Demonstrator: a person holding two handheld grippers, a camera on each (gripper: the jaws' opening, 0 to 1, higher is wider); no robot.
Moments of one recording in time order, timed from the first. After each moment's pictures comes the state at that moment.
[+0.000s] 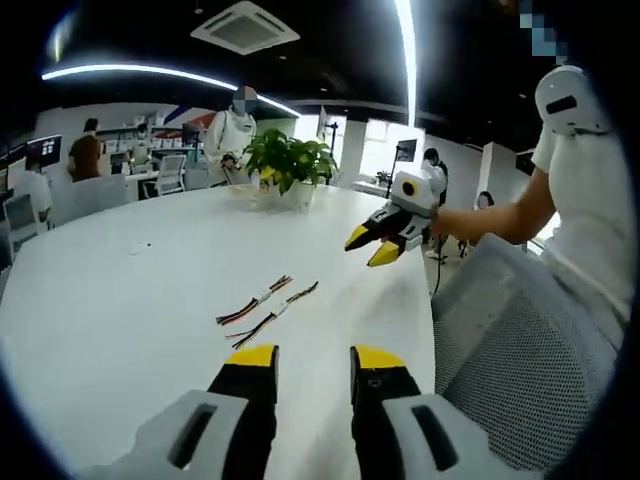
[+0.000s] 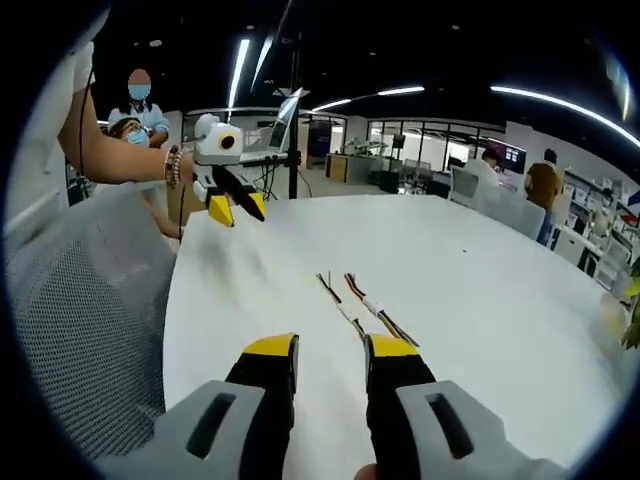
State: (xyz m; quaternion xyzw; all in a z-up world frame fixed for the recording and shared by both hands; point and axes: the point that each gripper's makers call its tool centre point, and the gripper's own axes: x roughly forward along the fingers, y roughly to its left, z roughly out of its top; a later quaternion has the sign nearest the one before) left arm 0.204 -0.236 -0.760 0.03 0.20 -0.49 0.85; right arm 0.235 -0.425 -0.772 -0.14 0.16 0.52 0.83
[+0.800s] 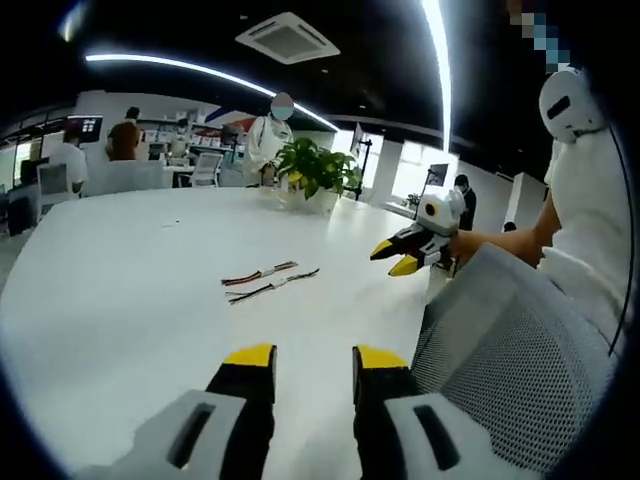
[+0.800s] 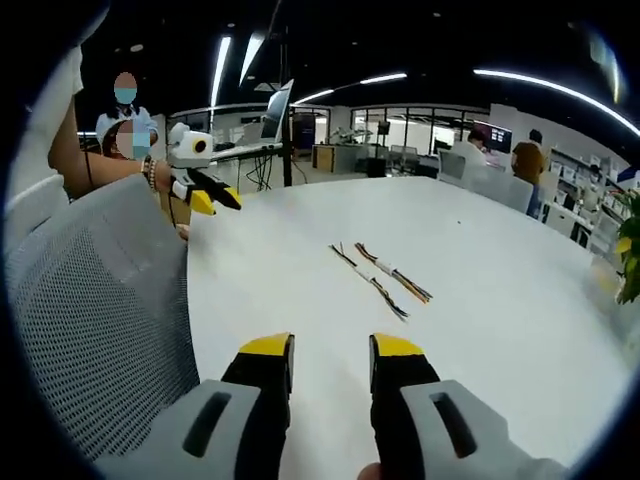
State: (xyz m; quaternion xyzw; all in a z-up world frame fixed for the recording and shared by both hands) left arm 0.157 -0.222 -0.770 -0.03 0.20 -0.43 0.88; right arm 0.191 -0.449 -0.795 -0.13 0.20 0.49 0.84
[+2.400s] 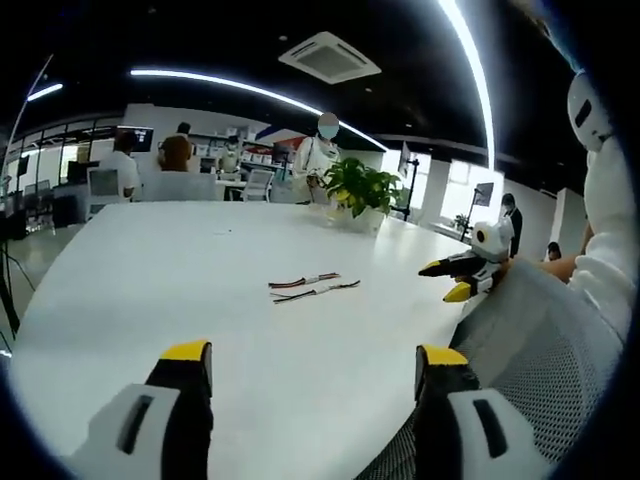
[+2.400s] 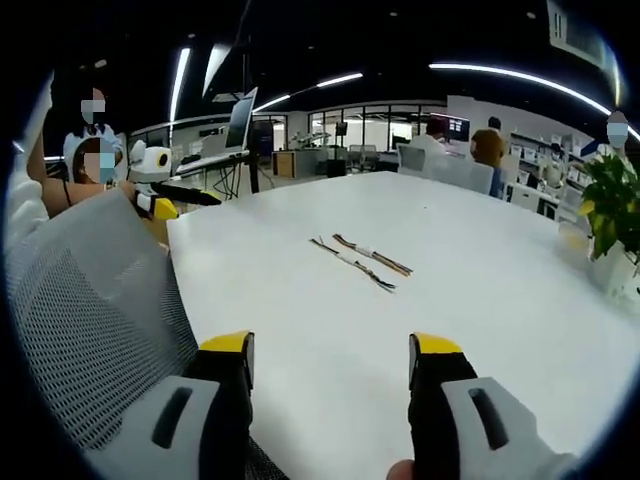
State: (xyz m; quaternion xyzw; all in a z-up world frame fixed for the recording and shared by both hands) left arm 0.155 -0.189 -0.767 -0.04 0.17 -0.32 0.93; right arm 0.175 -0.468 -0.799 -0.09 0.20 0.41 0.89
